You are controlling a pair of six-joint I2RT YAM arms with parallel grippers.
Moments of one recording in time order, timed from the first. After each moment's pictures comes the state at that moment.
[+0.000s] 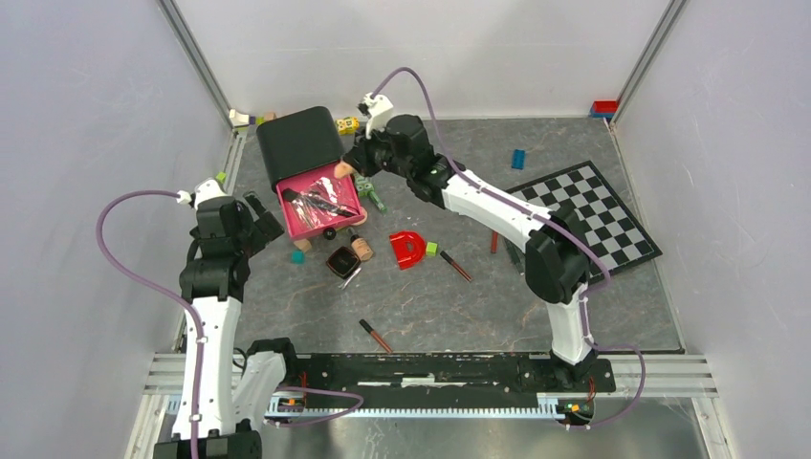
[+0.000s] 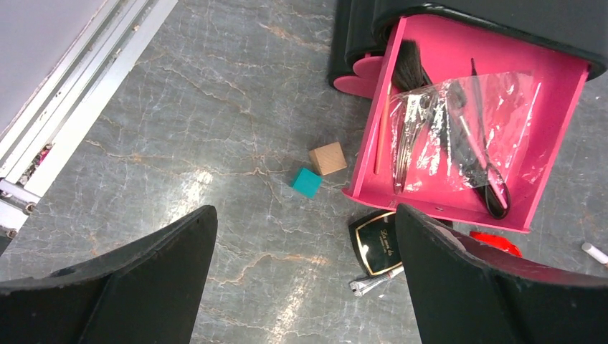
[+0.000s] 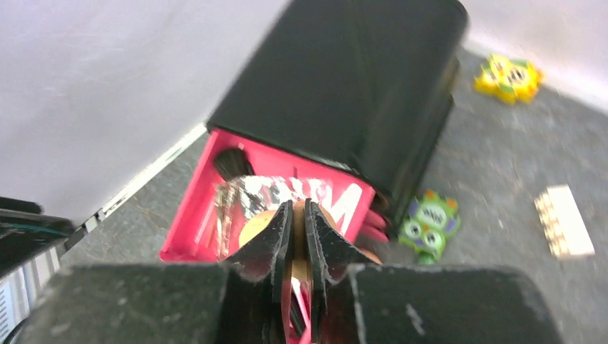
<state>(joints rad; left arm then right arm) 0.10 0.78 0.93 -0.76 -0.21 -0.44 0.78 2.01 1.75 0.03 -0.12 0.28</state>
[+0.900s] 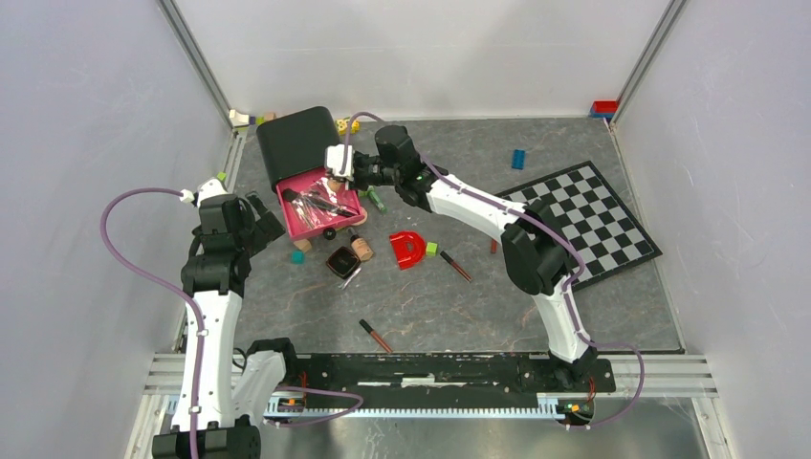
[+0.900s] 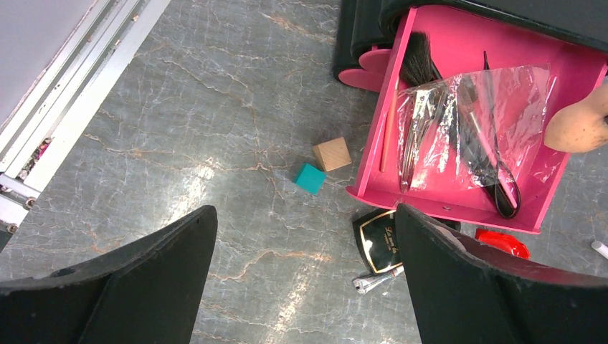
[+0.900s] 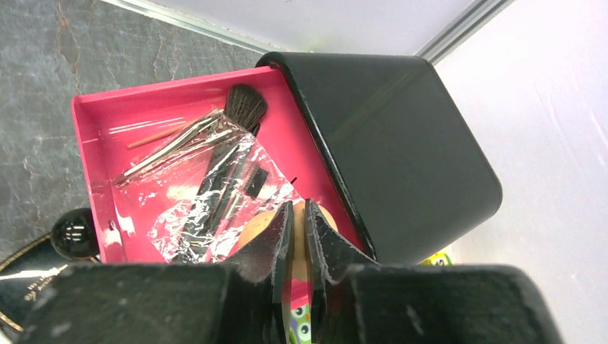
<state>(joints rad) 0.10 0.81 0.93 -0.77 -0.21 -0.44 0.80 2.16 1.83 0.11 -0.57 -0.64</state>
